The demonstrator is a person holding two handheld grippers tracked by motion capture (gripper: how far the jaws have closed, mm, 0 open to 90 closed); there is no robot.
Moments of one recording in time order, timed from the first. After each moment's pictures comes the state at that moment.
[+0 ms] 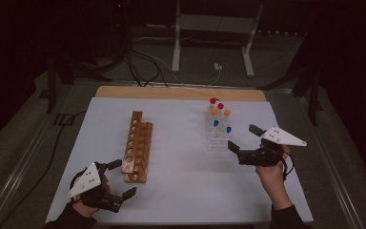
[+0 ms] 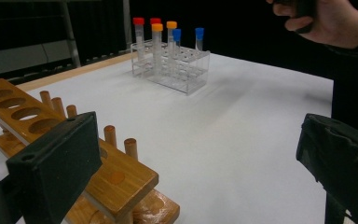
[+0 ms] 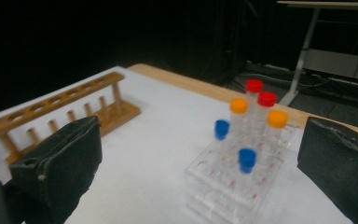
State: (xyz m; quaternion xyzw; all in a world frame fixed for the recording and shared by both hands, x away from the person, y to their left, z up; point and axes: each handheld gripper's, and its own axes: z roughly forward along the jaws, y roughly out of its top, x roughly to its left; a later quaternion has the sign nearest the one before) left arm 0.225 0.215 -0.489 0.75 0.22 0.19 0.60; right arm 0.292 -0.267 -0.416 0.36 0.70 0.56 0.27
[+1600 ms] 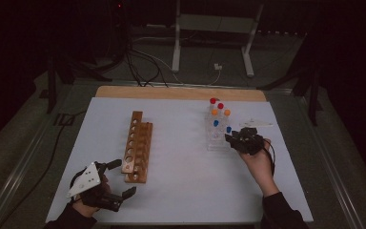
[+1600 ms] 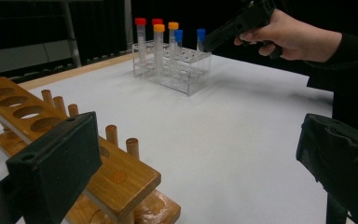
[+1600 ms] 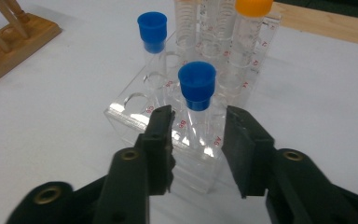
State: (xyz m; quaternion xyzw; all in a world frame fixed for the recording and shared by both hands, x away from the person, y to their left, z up) left arm 0.226 0.216 -0.491 0.74 0.23 0.19 0.60; right arm 0.360 -0.251 -0.464 0.47 0.76 0.39 0.23
